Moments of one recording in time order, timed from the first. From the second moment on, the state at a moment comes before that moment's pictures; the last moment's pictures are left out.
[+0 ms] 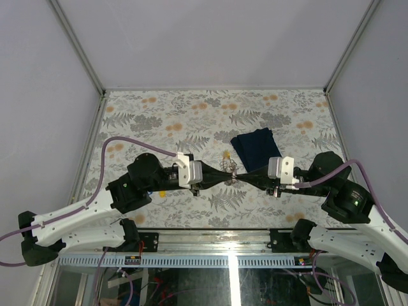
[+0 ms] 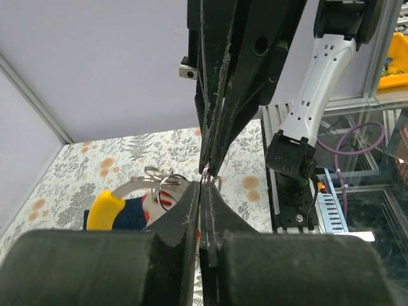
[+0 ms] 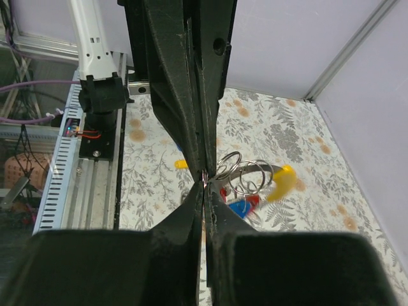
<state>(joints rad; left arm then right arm) -1.12 0.93 0.93 0.13 0.39 0.15 0.94 0.69 1.06 -0.42 -0.47 -0.35</state>
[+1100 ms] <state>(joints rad) -1.12 0.90 0.98 -0.02 0.57 0.36 0.94 0.64 0.99 -0.35 -0.53 -0.21</state>
